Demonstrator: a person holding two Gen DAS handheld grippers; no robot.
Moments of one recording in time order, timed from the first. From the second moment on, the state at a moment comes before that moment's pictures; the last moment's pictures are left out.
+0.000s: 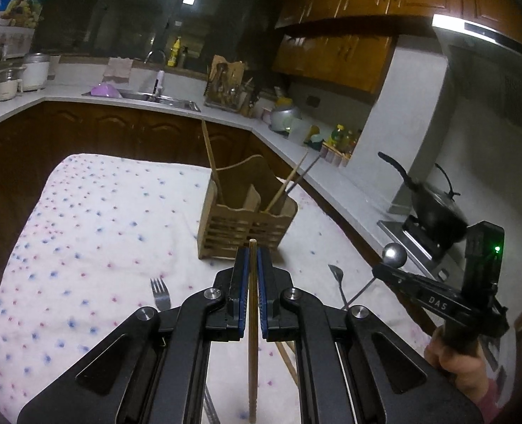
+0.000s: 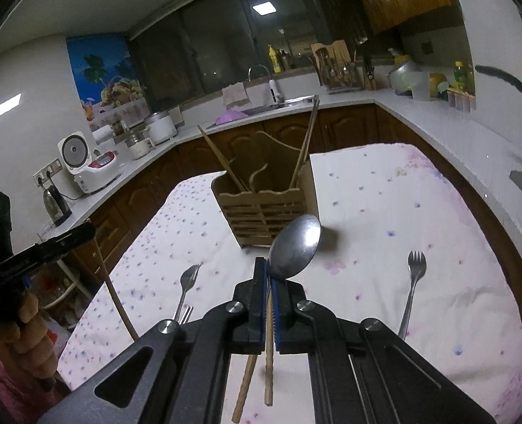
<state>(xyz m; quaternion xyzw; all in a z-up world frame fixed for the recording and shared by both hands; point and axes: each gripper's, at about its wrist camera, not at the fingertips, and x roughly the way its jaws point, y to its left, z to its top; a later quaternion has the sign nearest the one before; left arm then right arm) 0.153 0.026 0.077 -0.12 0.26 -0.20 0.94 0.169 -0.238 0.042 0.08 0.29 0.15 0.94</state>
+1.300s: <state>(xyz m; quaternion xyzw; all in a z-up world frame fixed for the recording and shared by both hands) 0.236 0.032 0.173 -0.14 0.10 -0.18 0.97 0.248 -0.255 0.106 0.08 0.21 0.12 0.97</state>
